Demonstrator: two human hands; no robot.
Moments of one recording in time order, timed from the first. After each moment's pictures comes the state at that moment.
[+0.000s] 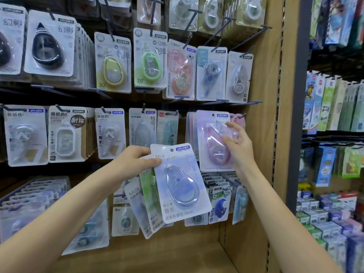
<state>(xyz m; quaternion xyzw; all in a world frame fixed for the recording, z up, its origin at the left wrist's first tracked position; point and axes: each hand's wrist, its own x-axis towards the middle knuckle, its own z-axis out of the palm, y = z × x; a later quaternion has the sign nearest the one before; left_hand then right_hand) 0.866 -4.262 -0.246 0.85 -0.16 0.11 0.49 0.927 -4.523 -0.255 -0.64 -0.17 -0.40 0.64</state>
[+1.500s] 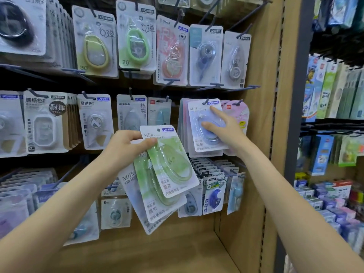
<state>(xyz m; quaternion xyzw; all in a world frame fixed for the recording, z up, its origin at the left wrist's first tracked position) 0.877 -4.281 -0.253 0.79 -0.17 0.21 0.55 0.935 -4.526 -0.231 -0.79 -0.15 -0.30 0.52</state>
